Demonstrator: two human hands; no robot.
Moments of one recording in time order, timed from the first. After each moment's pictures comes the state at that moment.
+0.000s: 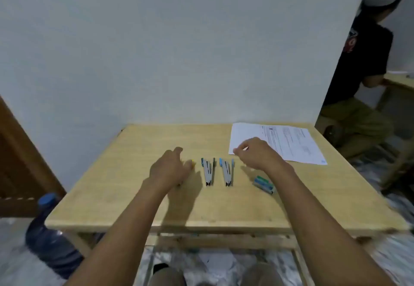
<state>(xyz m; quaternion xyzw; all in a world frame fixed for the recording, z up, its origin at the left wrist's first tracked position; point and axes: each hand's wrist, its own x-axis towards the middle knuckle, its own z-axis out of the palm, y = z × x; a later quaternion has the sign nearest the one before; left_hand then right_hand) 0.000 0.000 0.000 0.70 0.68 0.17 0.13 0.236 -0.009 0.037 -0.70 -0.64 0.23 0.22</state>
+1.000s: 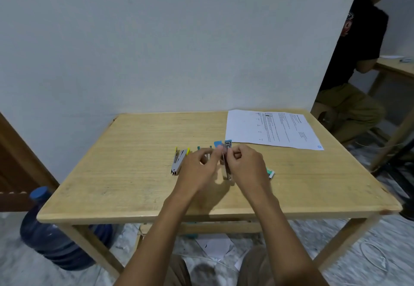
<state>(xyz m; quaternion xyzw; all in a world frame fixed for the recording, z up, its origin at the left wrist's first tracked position) 0.063 -0.050 -0.016 0.64 0.55 0.41 0.34 0.195 -0.061 -0.013 -0.68 -0.57 0.16 0.43</state>
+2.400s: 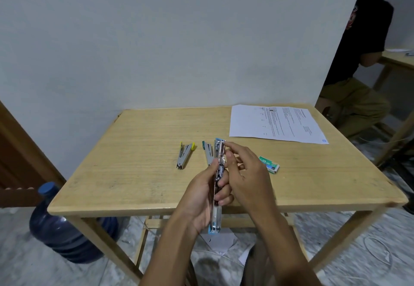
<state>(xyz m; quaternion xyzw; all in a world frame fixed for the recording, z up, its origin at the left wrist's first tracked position) 0.062 -0.114 -0.010 0.30 0.29 0.44 0.80 0.173 -0.115 -0.014 -0.55 -0.61 0.15 0.54</state>
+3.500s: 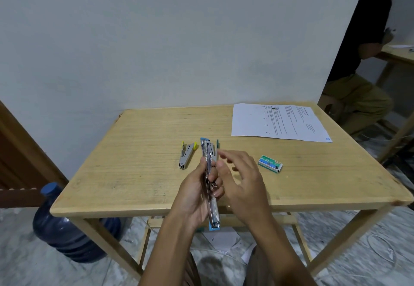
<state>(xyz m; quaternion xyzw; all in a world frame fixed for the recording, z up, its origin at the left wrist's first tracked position) 0.052 -0.103 -0.014 0.20 0.31 0.52 0.77 0.158 -0.121 -0.025 -0.52 -0.62 0.18 0.56</state>
